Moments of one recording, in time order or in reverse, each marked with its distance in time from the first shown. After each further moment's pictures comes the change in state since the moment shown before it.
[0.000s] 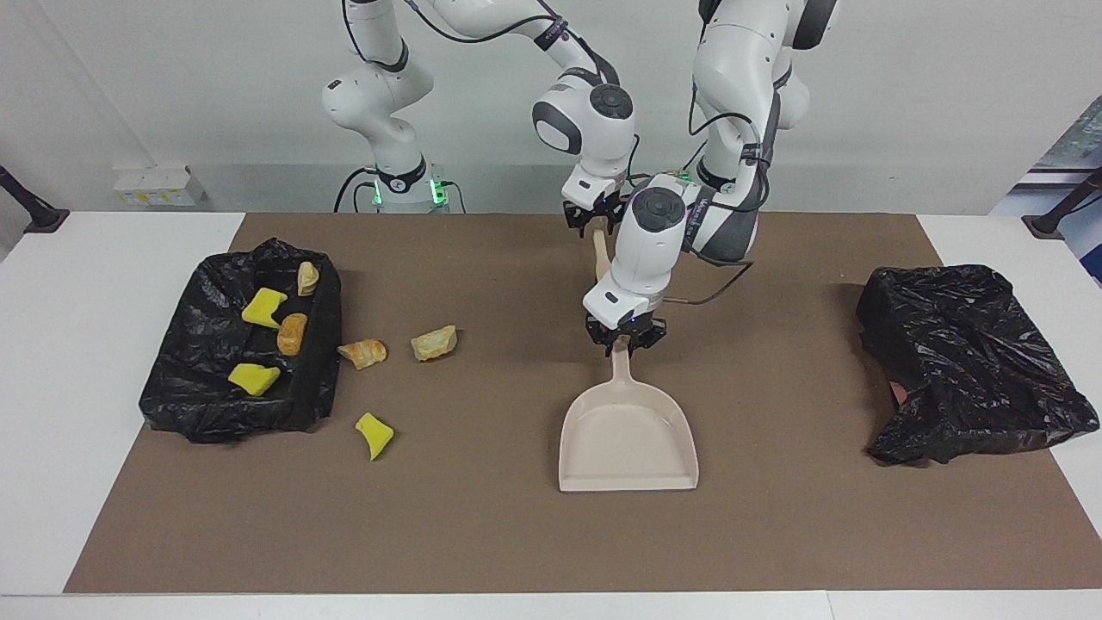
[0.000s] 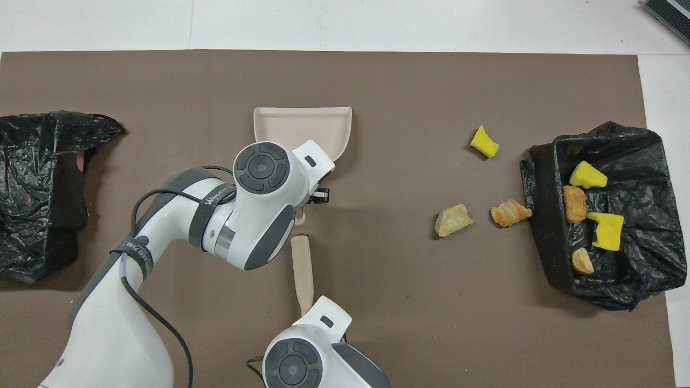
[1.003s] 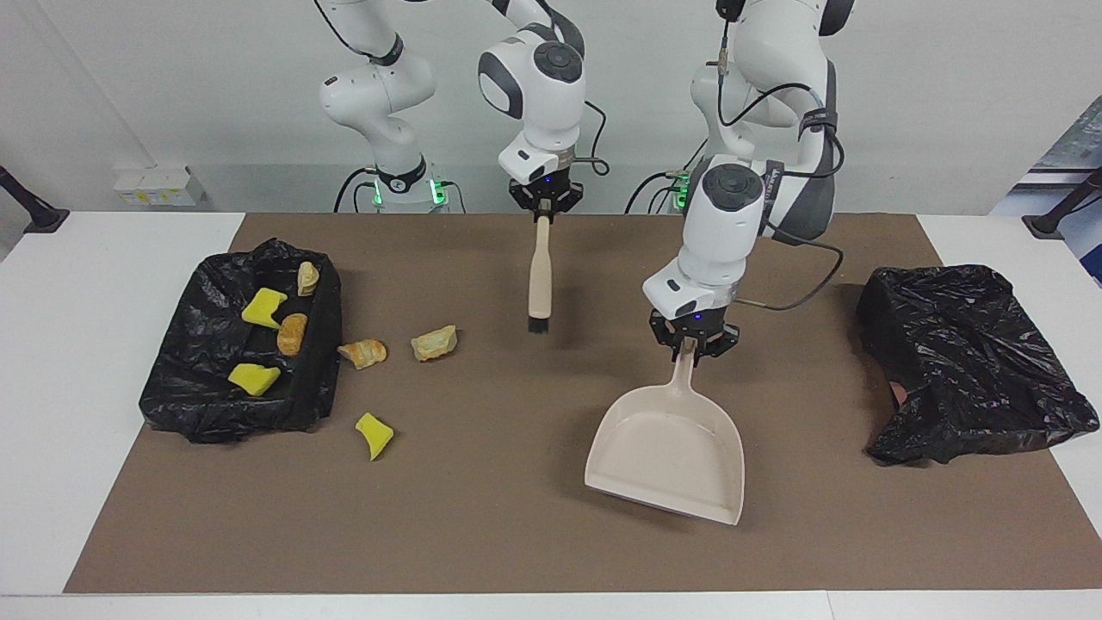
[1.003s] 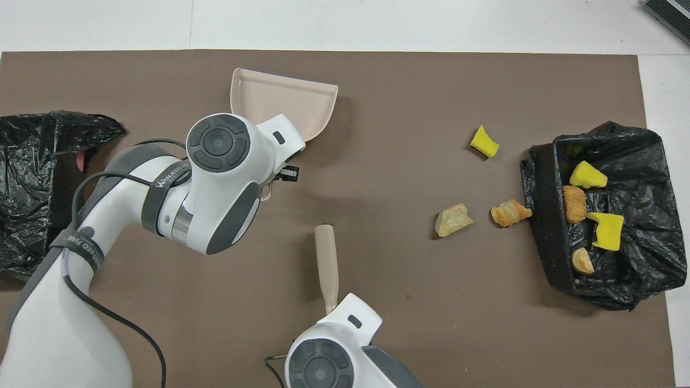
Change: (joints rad) left arm 0.117 -0.086 0.055 0.066 0.081 -0.150 0.486; right arm -0.241 -0.257 -0.021 -0.011 -0.074 -0.350 0.002
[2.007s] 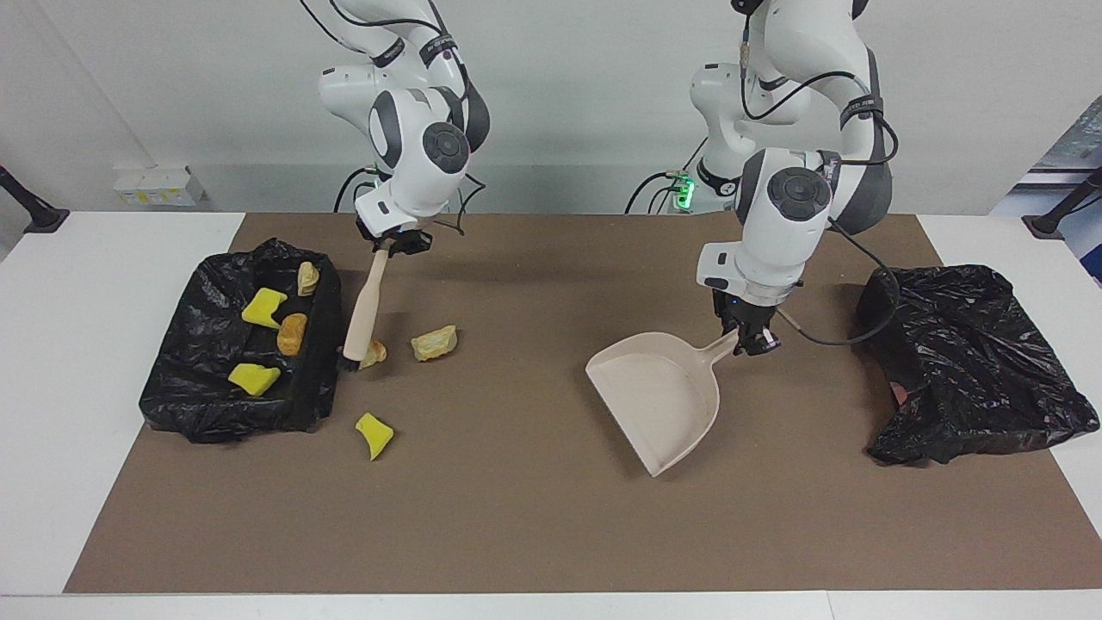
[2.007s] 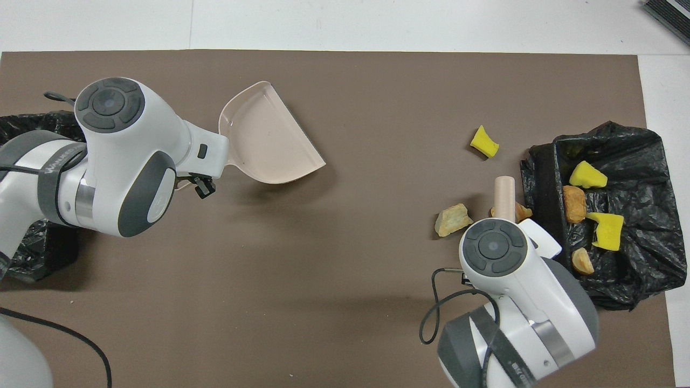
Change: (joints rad) left arm 0.083 -0.059 -0.019 -0.089 -0.001 -0.090 0.798; right arm -0.372 -0.011 -0.001 -0.152 -0.442 -0.116 -0.238
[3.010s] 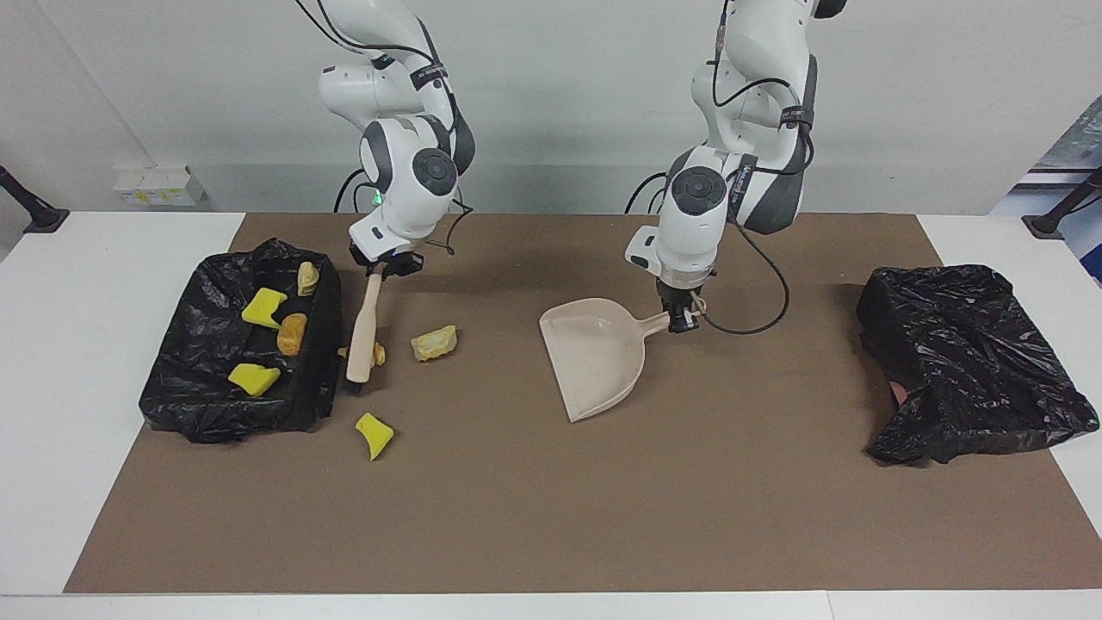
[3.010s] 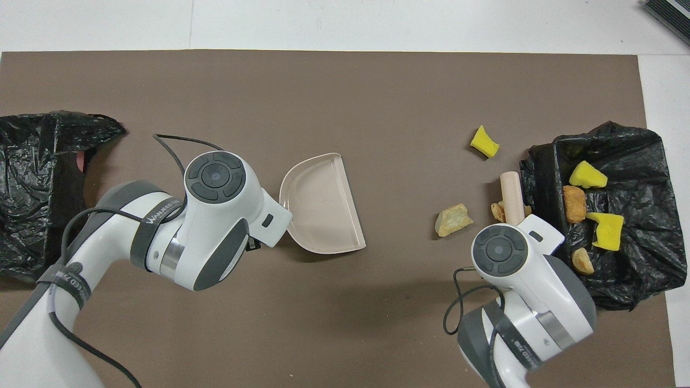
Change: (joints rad) left arm -0.158 -0.033 -0.009 -0.150 0.000 0.071 0.001; right arm -0.037 0.056 0.012 -0.080 0.053 0.235 -0.034
